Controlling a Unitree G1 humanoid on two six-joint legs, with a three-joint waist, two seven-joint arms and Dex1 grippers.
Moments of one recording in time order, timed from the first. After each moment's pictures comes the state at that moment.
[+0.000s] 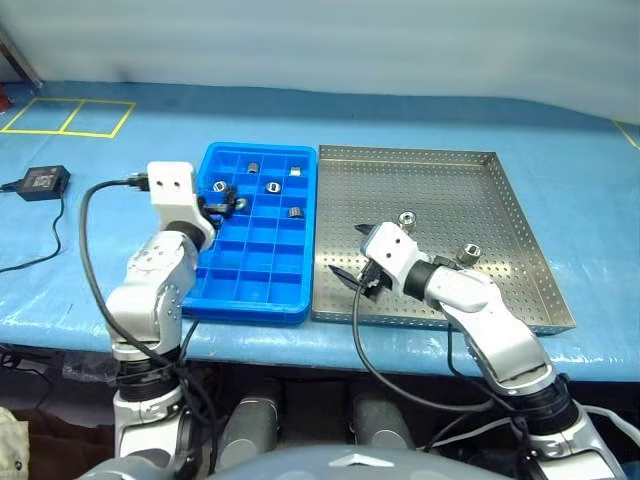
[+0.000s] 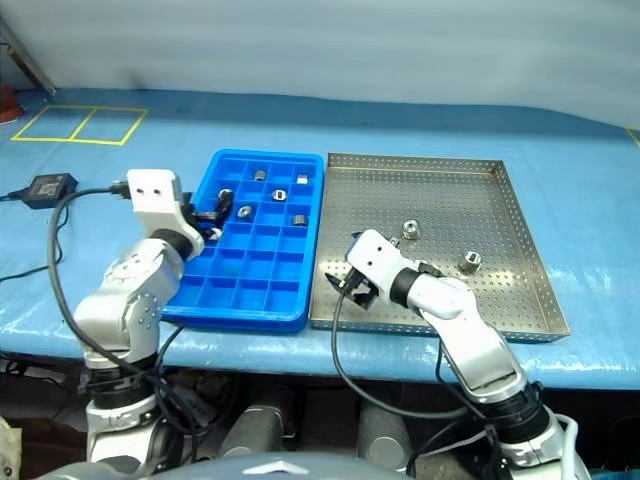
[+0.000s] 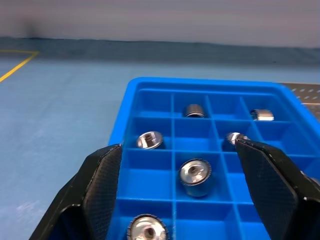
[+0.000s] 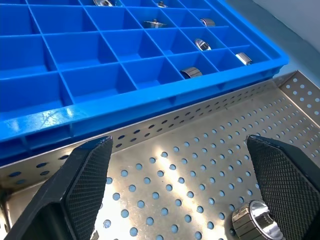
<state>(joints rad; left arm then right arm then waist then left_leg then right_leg) -0.38 0.16 0.15 -0.42 -0.24 0.88 -0.14 -0.20 -0.52 0.25 -0.49 0.03 0.58 0.56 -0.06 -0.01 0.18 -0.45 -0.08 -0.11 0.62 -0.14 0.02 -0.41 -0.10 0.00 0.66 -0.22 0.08</state>
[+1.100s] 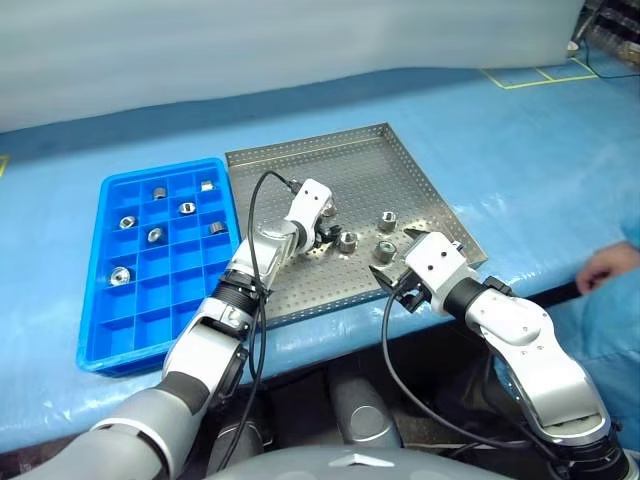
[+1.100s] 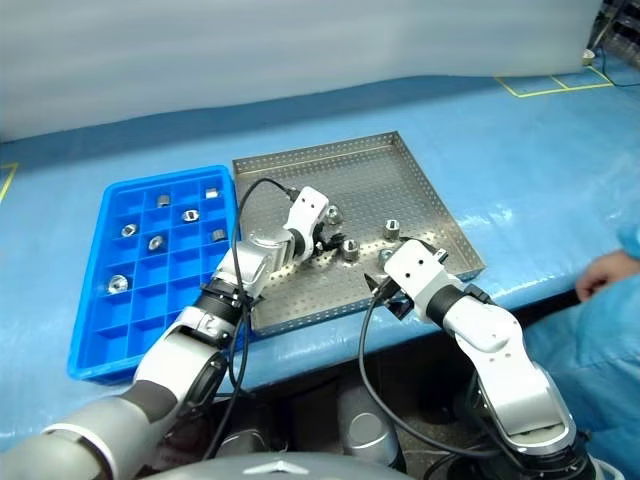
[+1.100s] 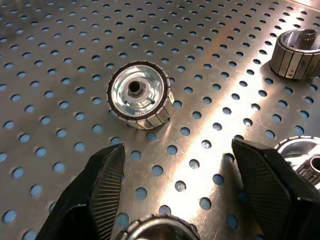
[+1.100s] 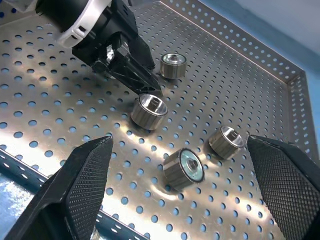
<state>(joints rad) -0.80 0.05 -0.20 0.61 -0.05 0.56 -0.37 0.00 -0.58 0.11 -0.72 0.01 0.70 0.45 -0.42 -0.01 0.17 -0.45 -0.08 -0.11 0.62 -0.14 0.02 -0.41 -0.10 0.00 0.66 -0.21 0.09</state>
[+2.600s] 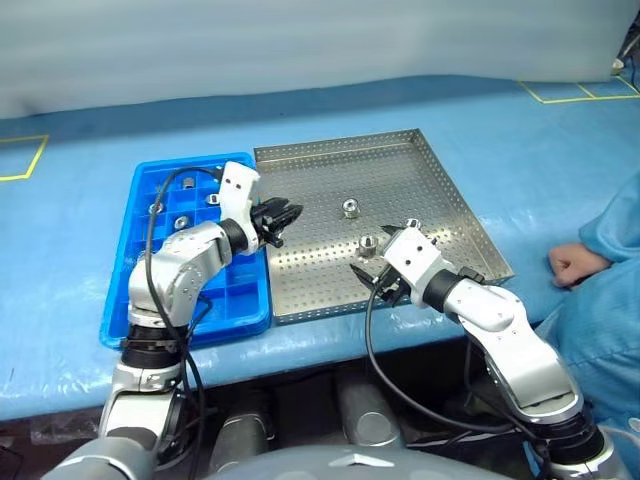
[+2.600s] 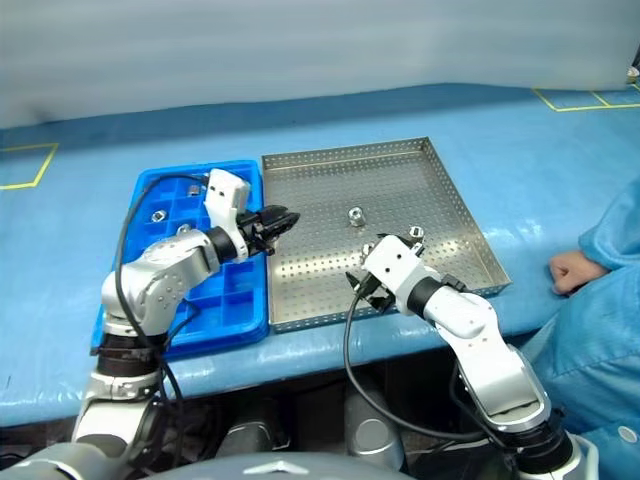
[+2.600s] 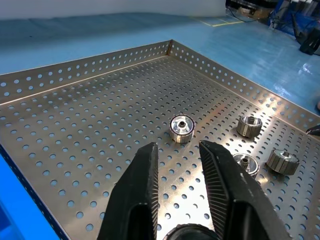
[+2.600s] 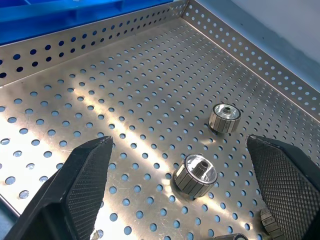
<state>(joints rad) -0.47 0.29 -0.06 -0.17 -0.37 0.84 -0.46 -0.10 -0.55 0.21 -0.63 0.00 0.66 0.47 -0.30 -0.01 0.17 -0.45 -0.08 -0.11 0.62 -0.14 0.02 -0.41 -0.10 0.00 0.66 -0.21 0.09</state>
